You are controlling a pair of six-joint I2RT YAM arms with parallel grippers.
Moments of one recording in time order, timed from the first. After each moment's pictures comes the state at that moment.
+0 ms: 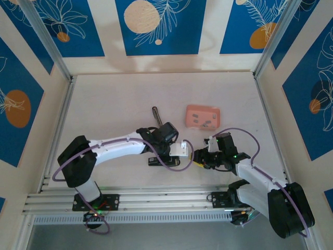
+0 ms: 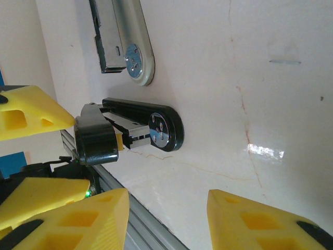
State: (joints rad) left arm -1.00 1.66 1.13 -0.57 0.24 0.57; right arm 0.32 0.98 0.28 -0.23 -0.74 0.75
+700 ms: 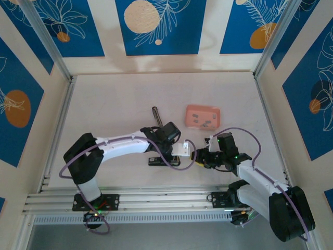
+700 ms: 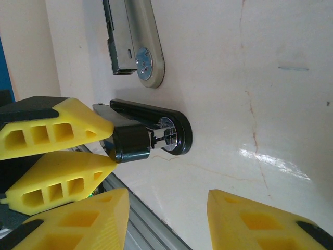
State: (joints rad) left arm -0.99 1.74 1.16 -0.56 0.27 0.58; right arm 0.31 0.94 0.28 -0.24 -0.75 0.74
